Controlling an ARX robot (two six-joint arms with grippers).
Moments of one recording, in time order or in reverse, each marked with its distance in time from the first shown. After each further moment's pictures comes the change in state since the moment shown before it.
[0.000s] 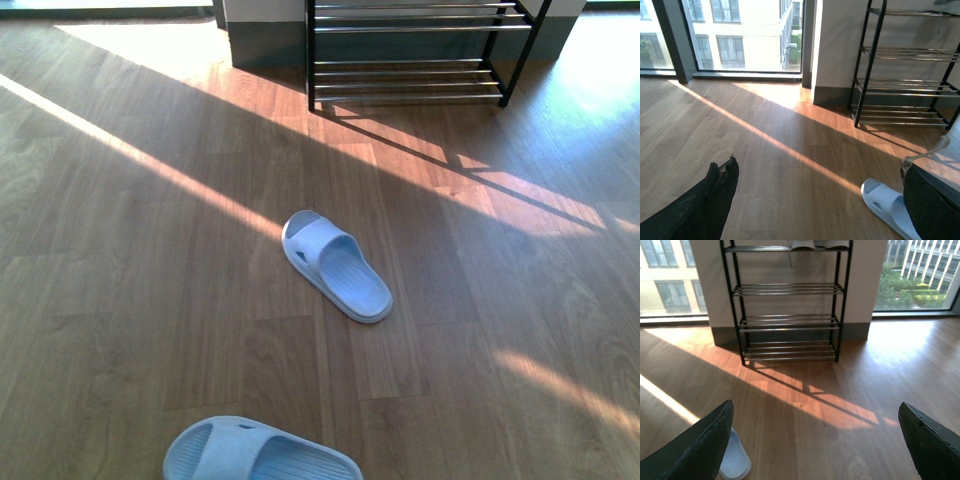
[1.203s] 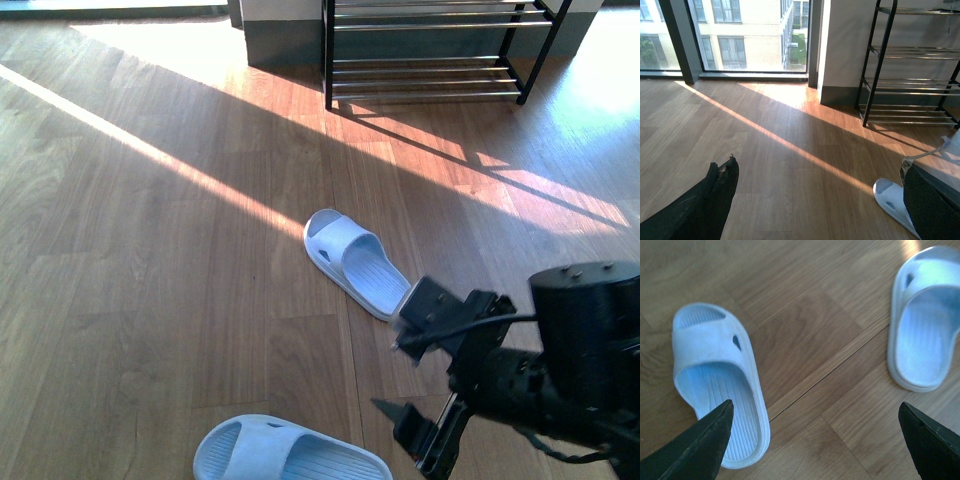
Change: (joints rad) left arm 0.000 0.000 0.000 0.000 0.001 0.000; right arm 0.356 2.472 0.601 1.061 -0.388 -0.502
